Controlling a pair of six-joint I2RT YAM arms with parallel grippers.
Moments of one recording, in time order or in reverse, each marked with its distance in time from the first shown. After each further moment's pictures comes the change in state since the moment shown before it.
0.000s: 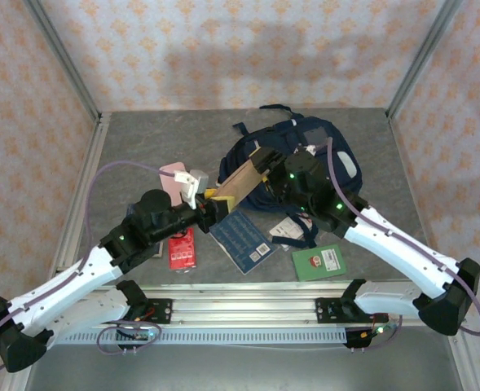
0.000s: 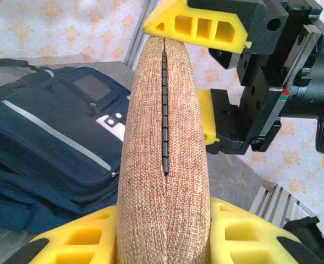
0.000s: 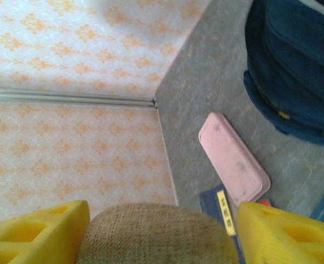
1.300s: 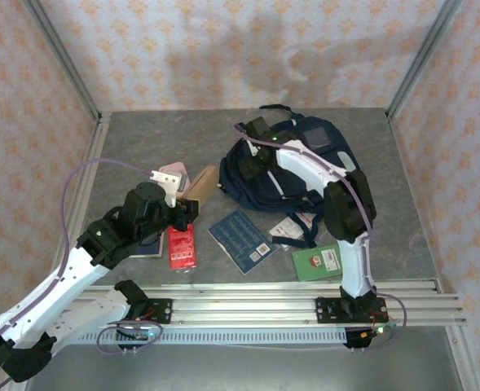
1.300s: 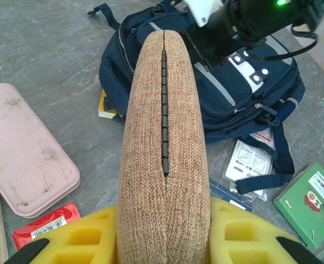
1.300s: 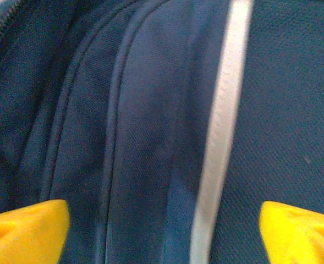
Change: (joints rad) left arm 0.115 -0.024 0.185 -0.614 -0.218 0.023; right arm -0.260 0.939 0.647 -0.464 -0.049 -1.344
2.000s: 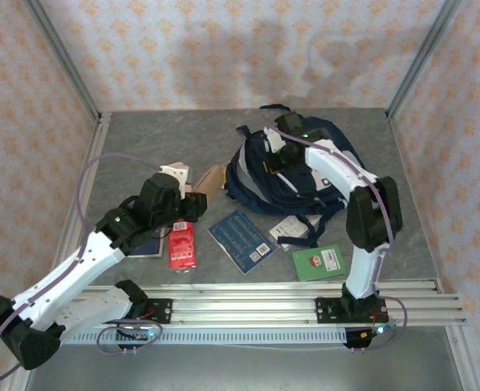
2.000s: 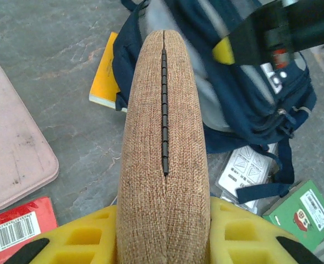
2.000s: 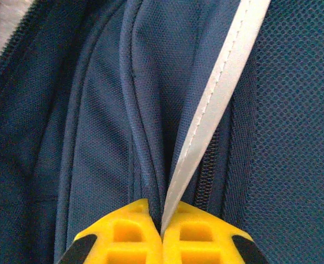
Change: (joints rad) left arm 0.031 0.156 -0.001 0.080 0.042 -0.151; right arm -0.163 -0.242 -0.206 0.046 -0.364 -0.029
